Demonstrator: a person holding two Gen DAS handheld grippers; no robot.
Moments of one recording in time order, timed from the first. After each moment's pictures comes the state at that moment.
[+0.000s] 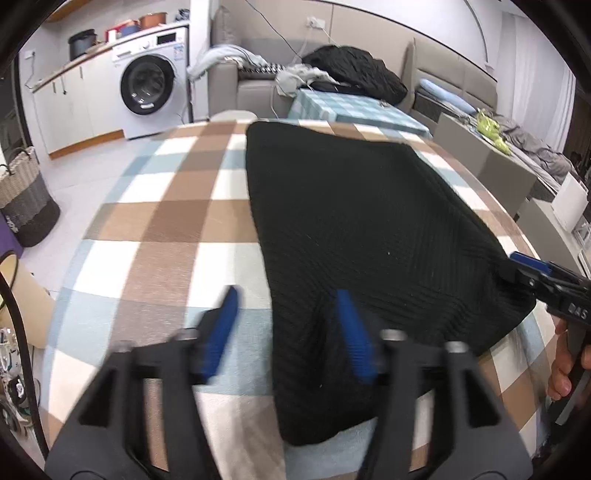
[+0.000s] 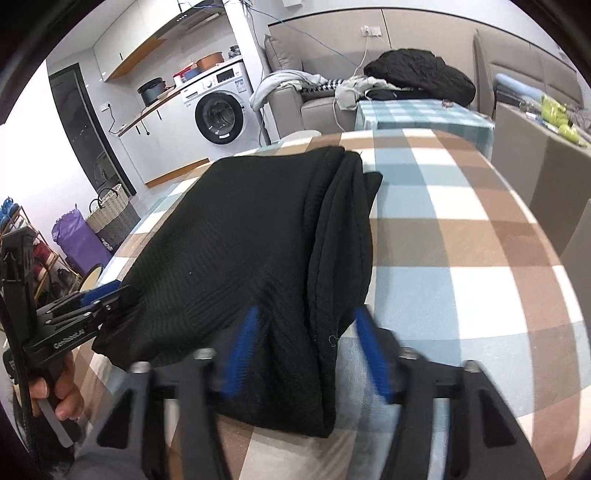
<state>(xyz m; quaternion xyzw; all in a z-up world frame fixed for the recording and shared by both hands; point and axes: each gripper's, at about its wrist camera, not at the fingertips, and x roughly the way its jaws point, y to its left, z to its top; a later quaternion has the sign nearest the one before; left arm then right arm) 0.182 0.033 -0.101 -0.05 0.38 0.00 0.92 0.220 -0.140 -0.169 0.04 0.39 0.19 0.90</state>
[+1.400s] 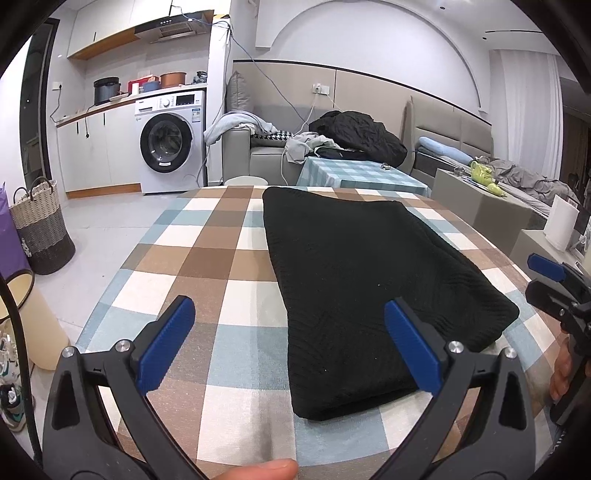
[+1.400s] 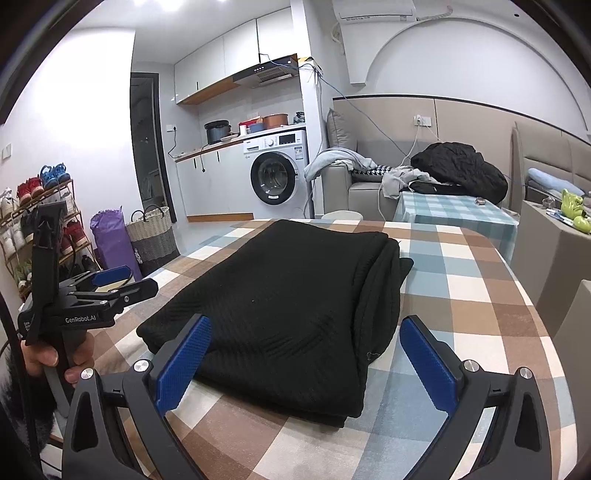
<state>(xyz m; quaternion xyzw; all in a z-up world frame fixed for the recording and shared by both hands) 0.104 0.030 -0.077 -0.04 0.25 0.02 0.97 0.150 -0.134 -0.148 -0.01 0.22 0.26 0.94</state>
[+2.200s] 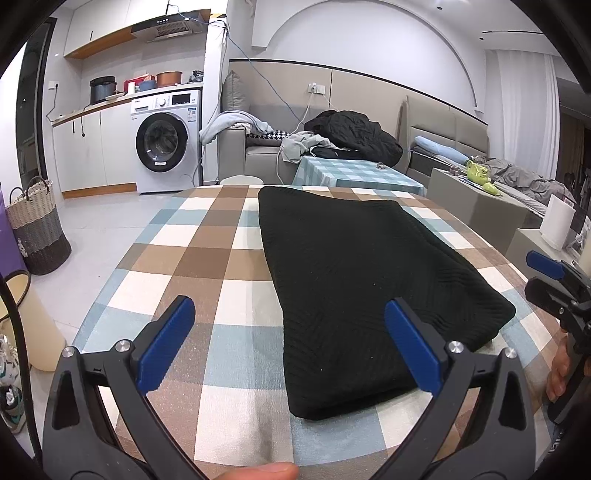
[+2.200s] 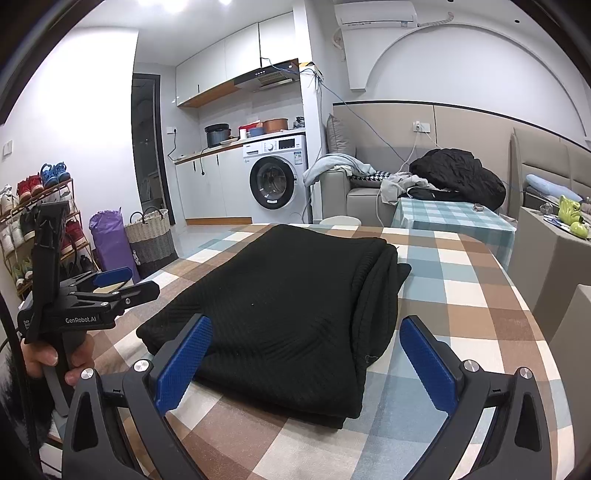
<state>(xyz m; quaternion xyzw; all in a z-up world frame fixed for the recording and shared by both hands) 0.102 0.031 -0.076 -0.04 0.25 0.01 0.97 0.150 -0.138 -0.148 -0.01 0.21 0.26 0.94</state>
